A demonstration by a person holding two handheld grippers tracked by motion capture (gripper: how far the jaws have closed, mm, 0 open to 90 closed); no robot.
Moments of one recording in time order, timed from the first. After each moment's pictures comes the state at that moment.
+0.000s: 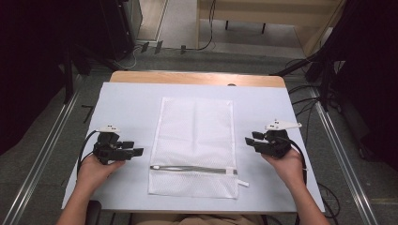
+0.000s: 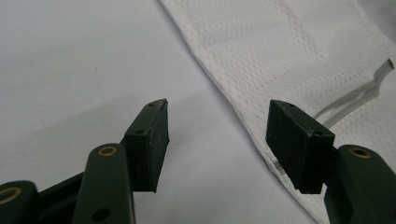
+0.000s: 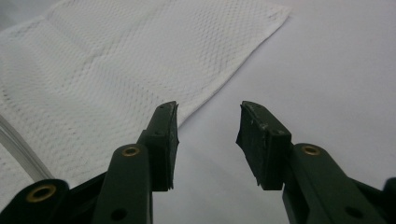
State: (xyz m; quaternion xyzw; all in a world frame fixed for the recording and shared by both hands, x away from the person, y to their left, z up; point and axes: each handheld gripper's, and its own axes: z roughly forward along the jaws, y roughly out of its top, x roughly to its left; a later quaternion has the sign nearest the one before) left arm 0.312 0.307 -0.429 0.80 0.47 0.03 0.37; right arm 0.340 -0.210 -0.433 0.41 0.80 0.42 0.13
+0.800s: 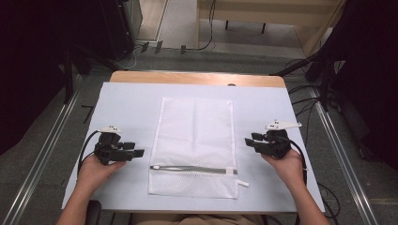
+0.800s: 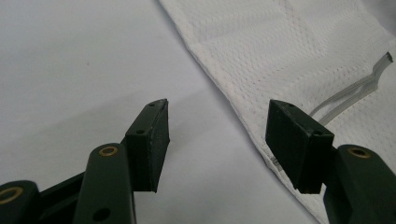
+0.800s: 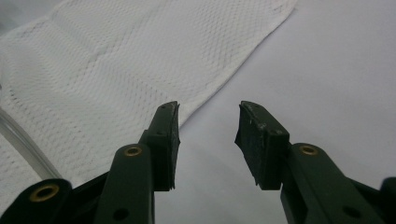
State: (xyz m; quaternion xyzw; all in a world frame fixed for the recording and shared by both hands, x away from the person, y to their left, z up) left arm 0.312 0.306 -0.430 0.80 0.48 0.02 0.36; right arm 0.342 -0.211 -0.435 0.42 0.80 0.42 0.11
